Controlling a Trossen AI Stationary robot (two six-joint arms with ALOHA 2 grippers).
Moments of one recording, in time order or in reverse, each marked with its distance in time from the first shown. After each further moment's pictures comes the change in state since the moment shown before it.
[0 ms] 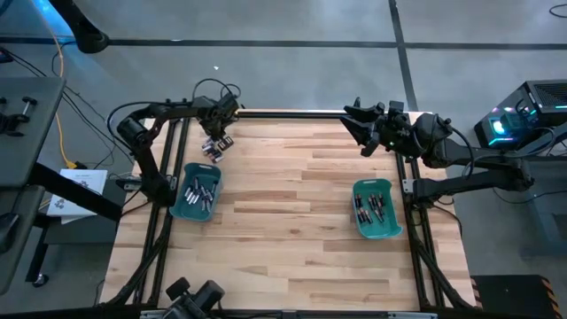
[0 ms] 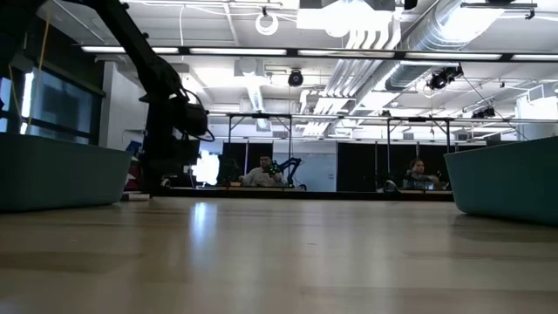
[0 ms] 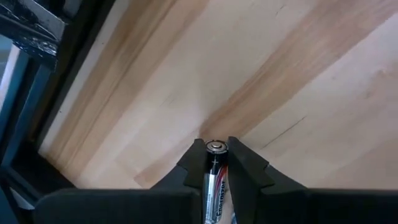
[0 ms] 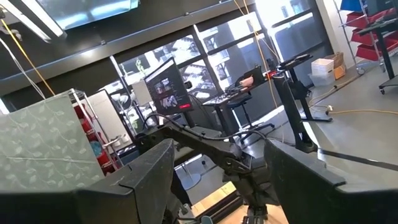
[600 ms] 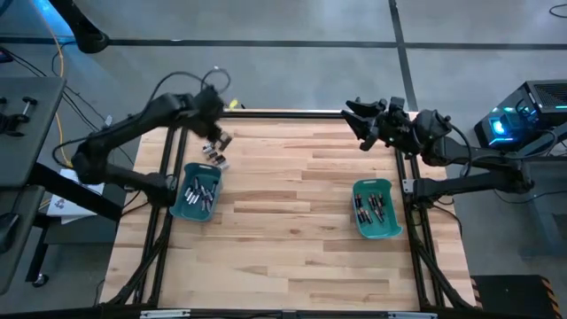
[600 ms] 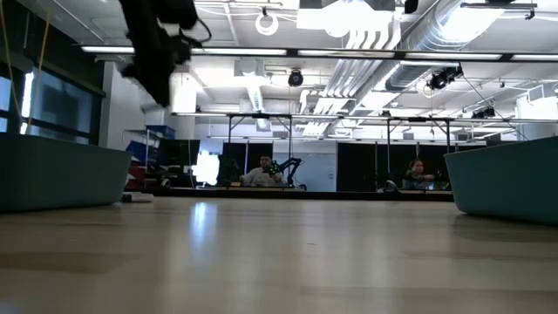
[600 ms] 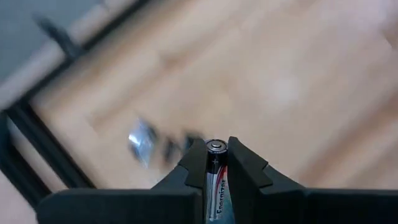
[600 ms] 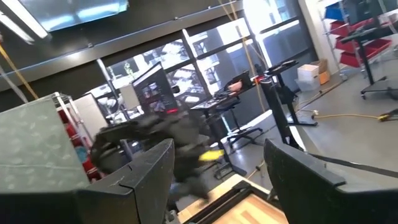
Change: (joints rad) left arm -0.262 -0.515 0.194 -0.403 0.180 -0.412; right arm -0.051 0.002 0.000 0.000 -0.002 -0.011
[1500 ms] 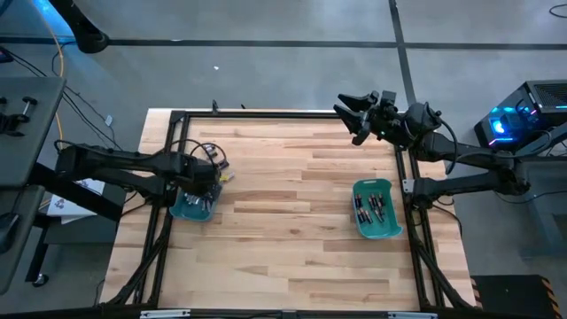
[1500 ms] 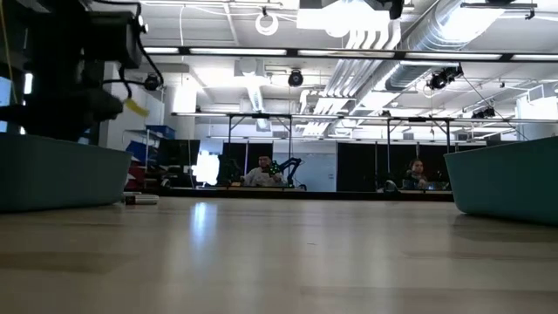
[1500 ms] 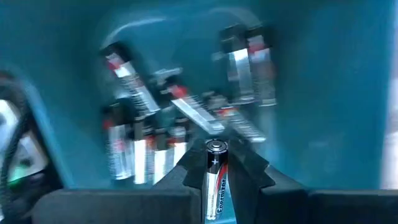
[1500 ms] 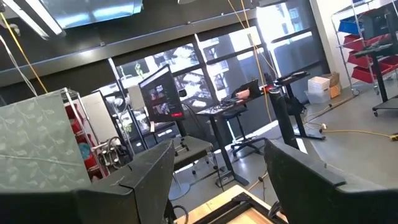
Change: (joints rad) left arm -0.543 -0.243 -0.651 0.114 0.057 -0.913; right arm -0.107 0.083 0.000 0.121 -0.146 -0.045
